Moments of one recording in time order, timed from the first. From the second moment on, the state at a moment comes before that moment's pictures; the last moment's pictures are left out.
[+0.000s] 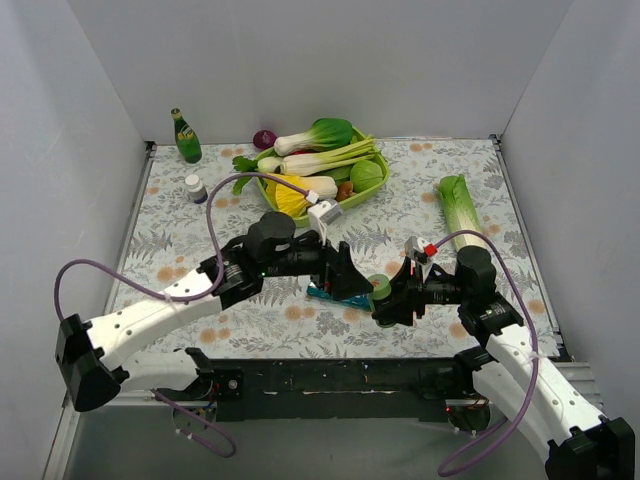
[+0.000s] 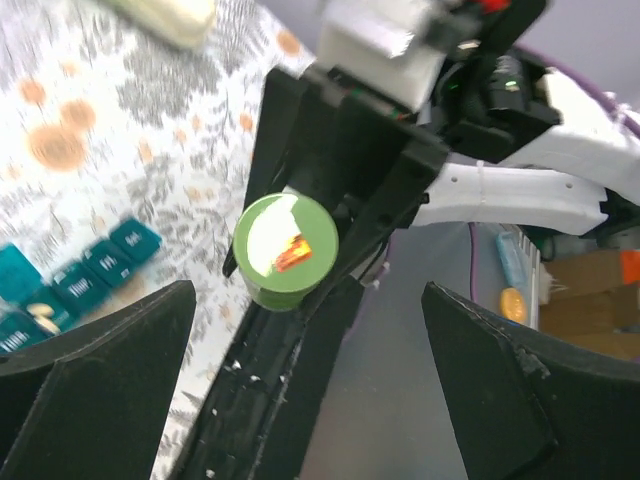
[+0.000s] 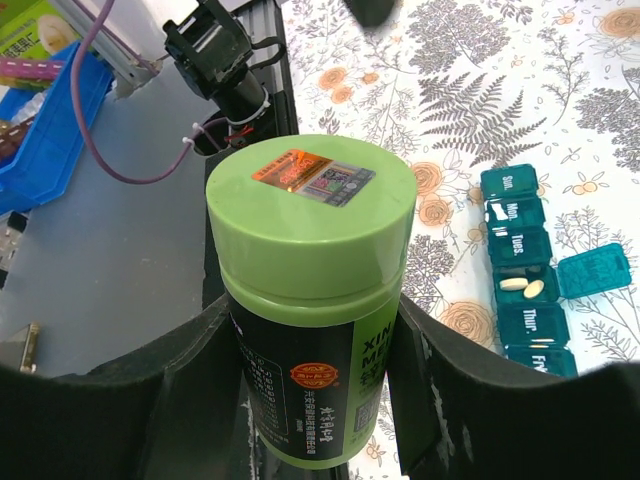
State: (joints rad) left arm -0.96 1.12 1.01 -0.12 0.40 -0.52; right arm 0.39 0.65 0.39 -0.01 -1.14 0.17
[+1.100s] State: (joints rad) left arm -1.02 1.46 1.25 -0.35 0.39 -0.55; right arm 0.39 0.66 0.40 -0.07 -1.10 0.11
